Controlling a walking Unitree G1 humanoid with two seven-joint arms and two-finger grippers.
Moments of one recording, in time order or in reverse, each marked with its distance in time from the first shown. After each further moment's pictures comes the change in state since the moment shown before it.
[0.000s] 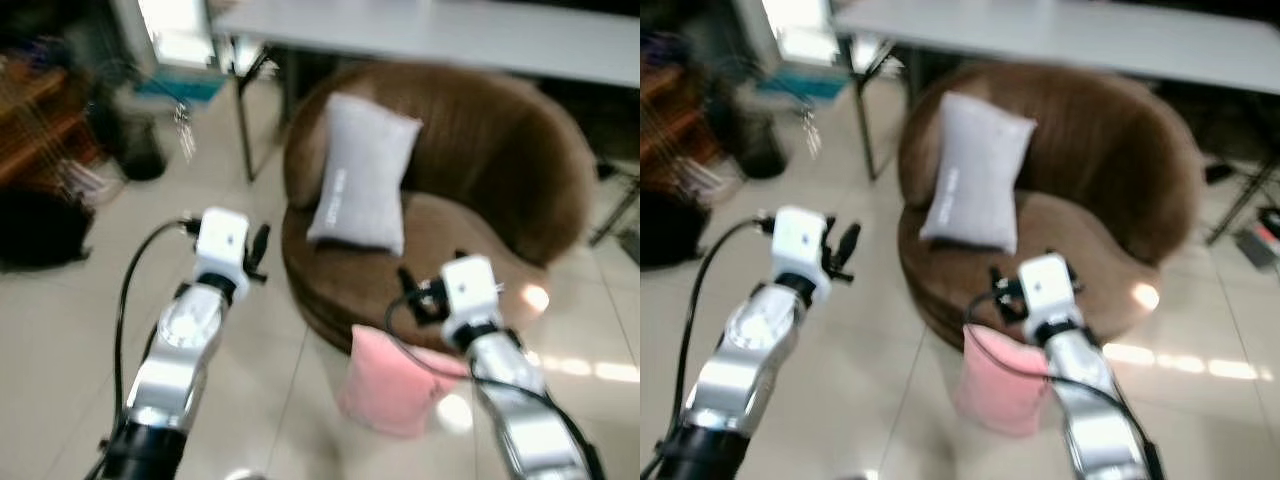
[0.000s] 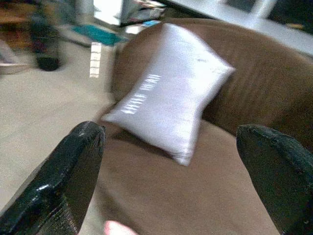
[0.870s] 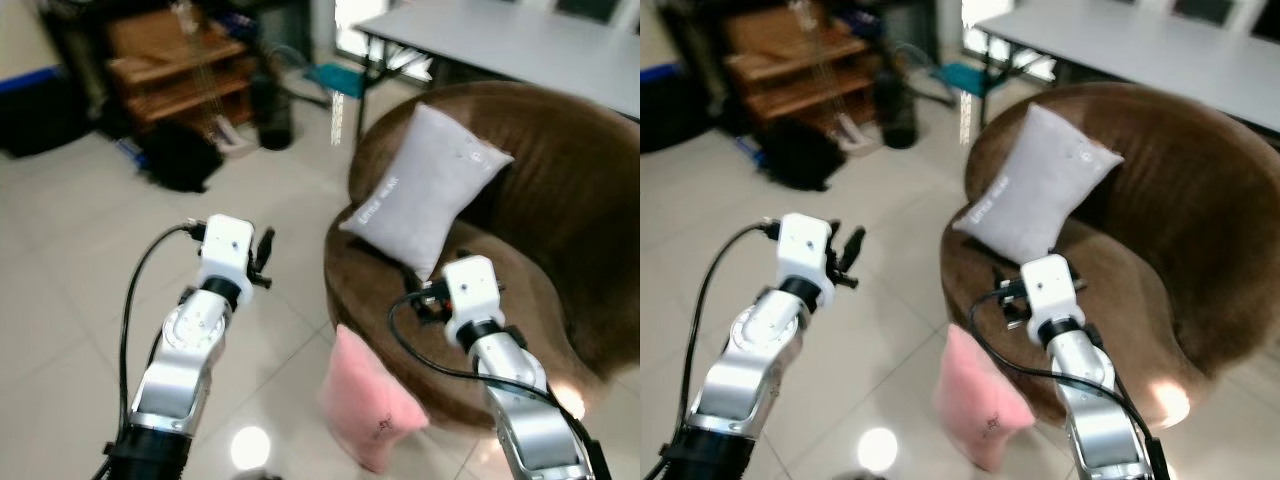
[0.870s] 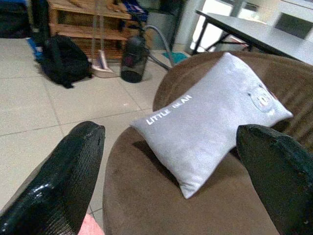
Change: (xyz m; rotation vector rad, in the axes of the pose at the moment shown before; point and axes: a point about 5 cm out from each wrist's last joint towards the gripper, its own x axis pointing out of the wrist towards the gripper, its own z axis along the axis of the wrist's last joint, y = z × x) left arm 0.002 -0.006 0.007 0.002 -0.042 -0.016; right arm 0.001 -0.009 -0.002 -0.014 0.003 -0.024
